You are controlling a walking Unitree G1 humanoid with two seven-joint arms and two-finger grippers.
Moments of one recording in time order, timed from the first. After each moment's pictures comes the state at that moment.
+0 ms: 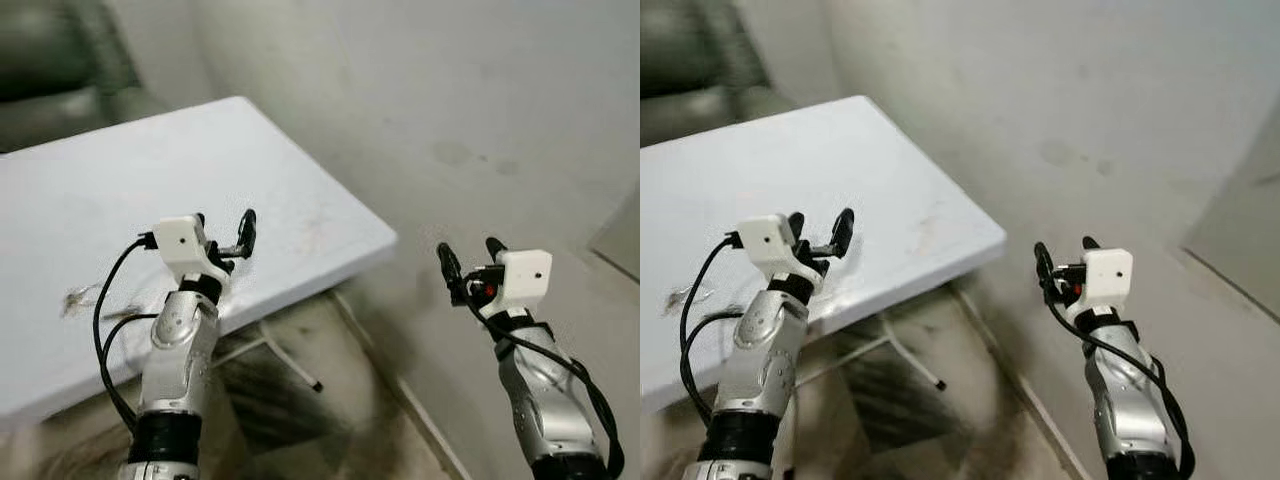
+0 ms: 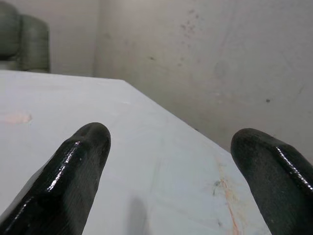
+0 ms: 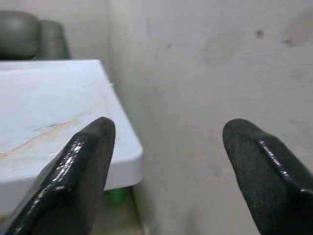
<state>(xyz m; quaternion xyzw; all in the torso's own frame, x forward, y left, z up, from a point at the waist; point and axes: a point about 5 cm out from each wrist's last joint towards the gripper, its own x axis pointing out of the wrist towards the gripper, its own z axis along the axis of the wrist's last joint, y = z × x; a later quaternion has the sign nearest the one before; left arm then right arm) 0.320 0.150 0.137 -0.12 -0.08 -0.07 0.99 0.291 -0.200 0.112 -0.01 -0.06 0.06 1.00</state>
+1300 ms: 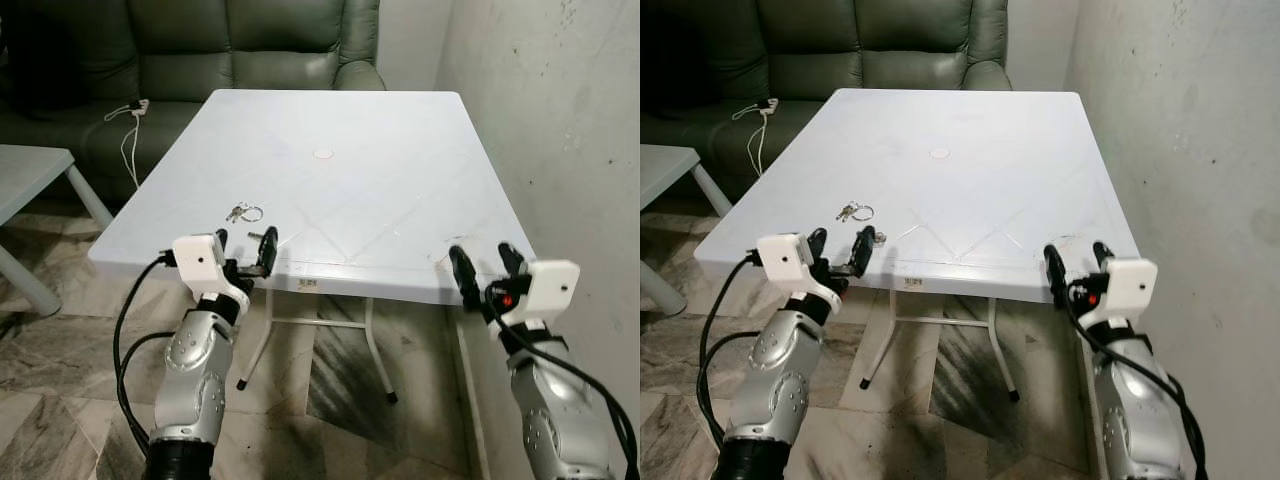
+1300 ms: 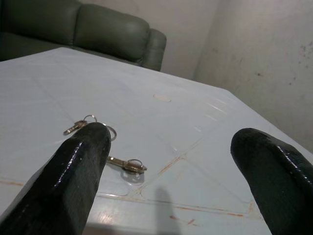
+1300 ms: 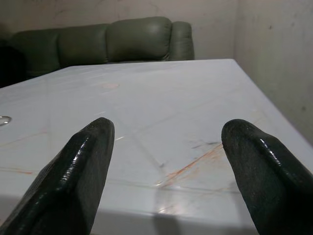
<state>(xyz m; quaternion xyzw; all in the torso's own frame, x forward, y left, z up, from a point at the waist) 0.300 0.139 0.121 -0.14 -0.05 -0.10 0.98 0.271 -0.194 0.106 0.06 -0.06 0.06 0.99</state>
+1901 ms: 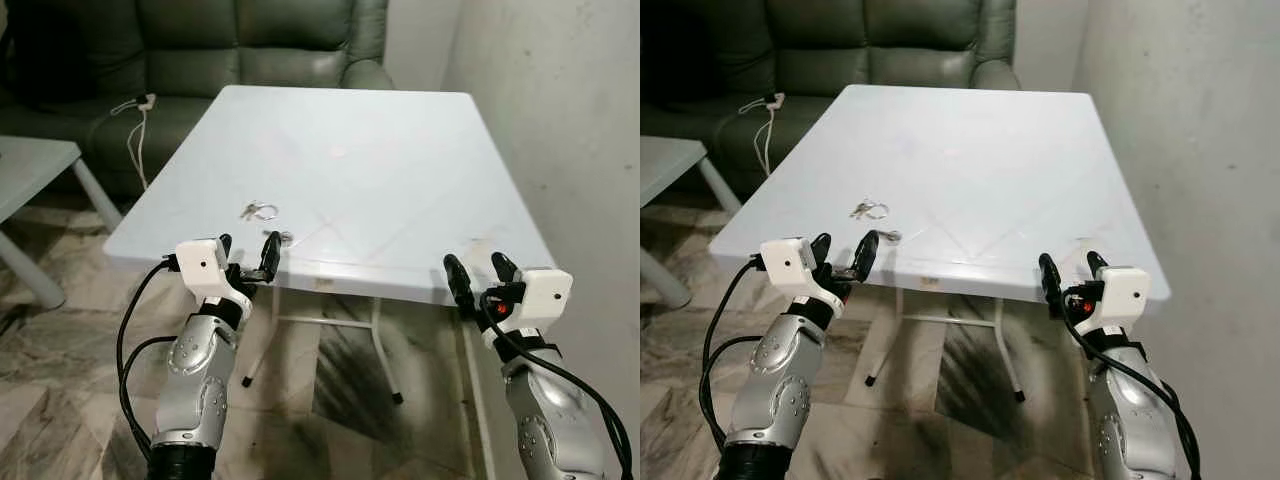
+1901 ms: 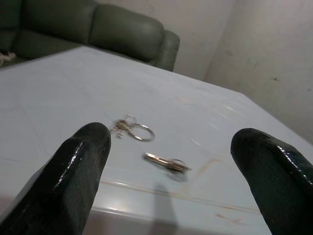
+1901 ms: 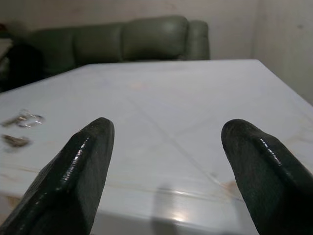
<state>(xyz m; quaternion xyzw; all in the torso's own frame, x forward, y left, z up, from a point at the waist) 0.300 0.144 0.121 -0.14 -0.05 -0.09 0.98 0.275 -0.187 0.112 0.06 -0.07 0.08 0.99</state>
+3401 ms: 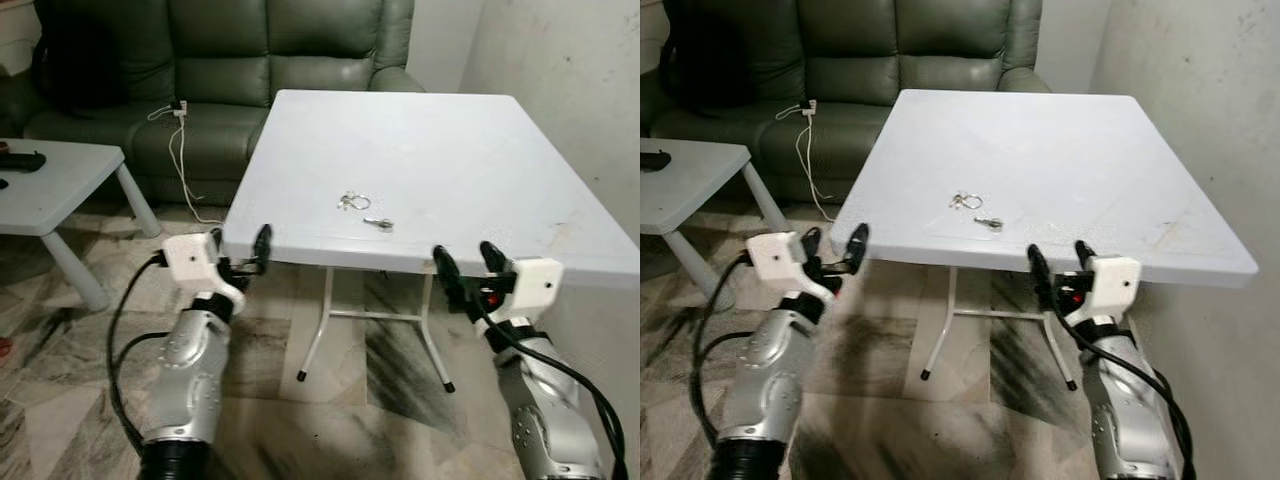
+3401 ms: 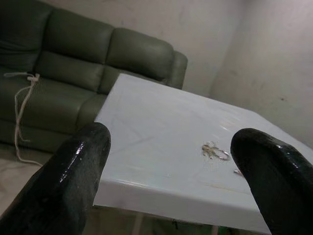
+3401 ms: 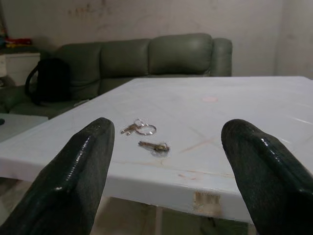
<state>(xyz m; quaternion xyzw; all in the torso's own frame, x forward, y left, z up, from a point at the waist) 0.302 0.144 0.128 -0.15 -0.06 -0.09 0.98 0.276 -0.185 0.119 0.06 -0.07 0.09 0.99</state>
